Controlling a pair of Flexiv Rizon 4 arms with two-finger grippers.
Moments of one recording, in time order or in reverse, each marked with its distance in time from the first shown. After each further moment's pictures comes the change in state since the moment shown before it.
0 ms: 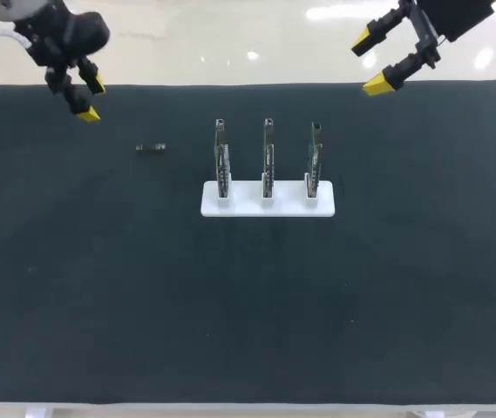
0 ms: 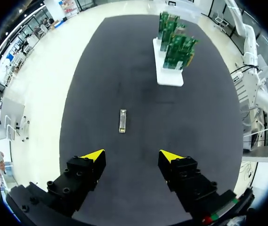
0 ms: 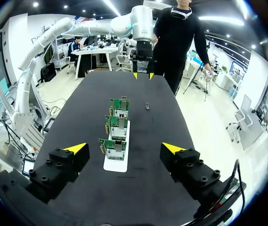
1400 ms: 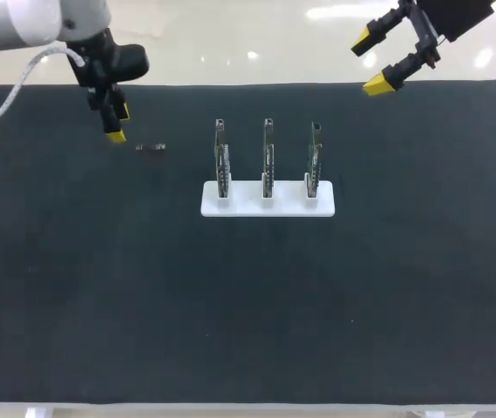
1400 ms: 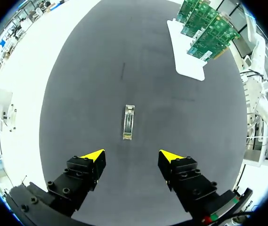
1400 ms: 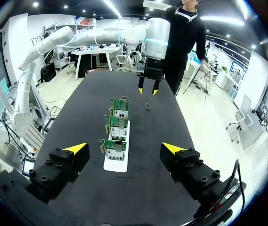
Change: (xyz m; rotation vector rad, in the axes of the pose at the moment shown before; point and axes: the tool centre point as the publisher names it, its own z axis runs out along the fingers) left arm -0.006 0.021 0.074 0.117 0.112 -0.060; right arm 0.000 0.000 0.000 0.000 0.000 0.000
